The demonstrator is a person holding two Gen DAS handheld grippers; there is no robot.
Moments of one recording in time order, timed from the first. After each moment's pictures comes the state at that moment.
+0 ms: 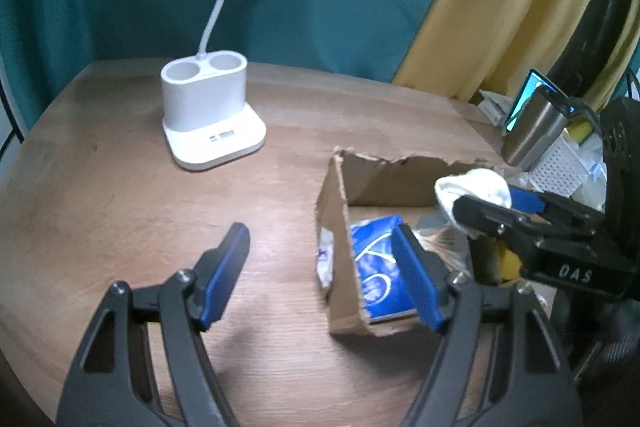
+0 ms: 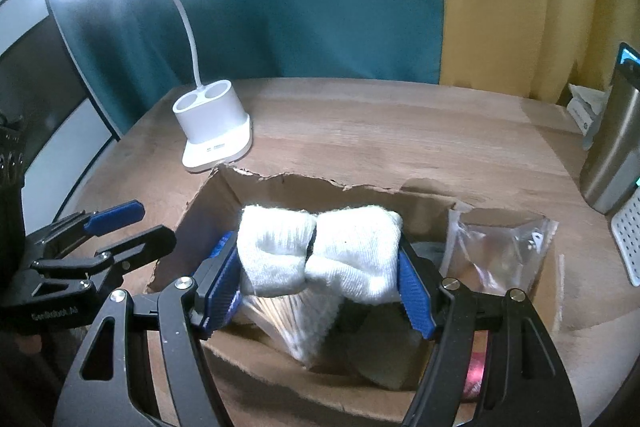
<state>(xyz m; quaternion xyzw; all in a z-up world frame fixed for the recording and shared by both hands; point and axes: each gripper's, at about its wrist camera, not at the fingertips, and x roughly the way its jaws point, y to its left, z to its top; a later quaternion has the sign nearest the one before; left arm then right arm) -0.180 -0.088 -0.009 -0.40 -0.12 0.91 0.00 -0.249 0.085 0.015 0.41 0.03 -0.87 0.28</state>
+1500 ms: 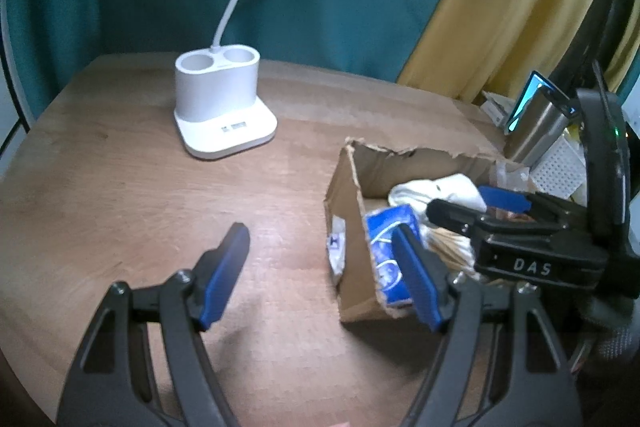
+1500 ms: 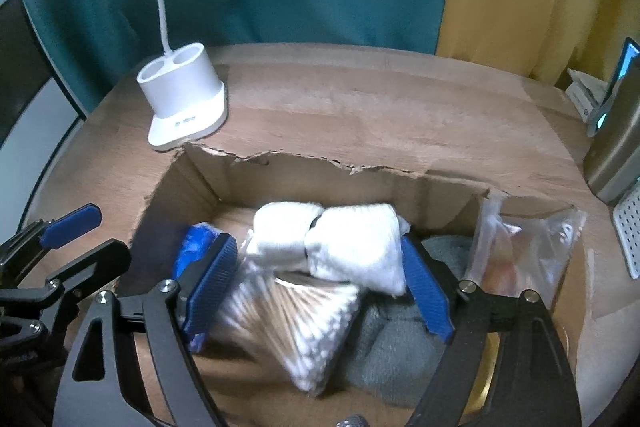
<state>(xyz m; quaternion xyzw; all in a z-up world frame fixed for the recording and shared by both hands) -0.167 -0.095 -0.011 -0.39 -0.13 0.91 0.00 -0.259 0.064 -0.005 0.45 0.06 -0.86 0.23</state>
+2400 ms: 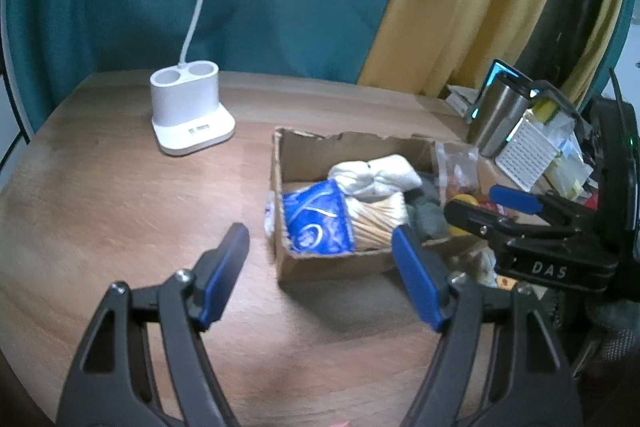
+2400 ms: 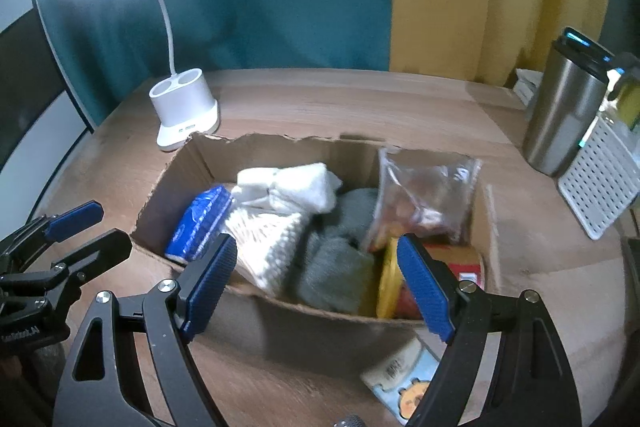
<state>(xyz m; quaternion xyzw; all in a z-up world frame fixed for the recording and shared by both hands) -0.127 -0.043 0.010 -0.37 -0.11 0.92 0.02 -0.201 0.127 0.022 0.41 0.04 -0.89 0.21</state>
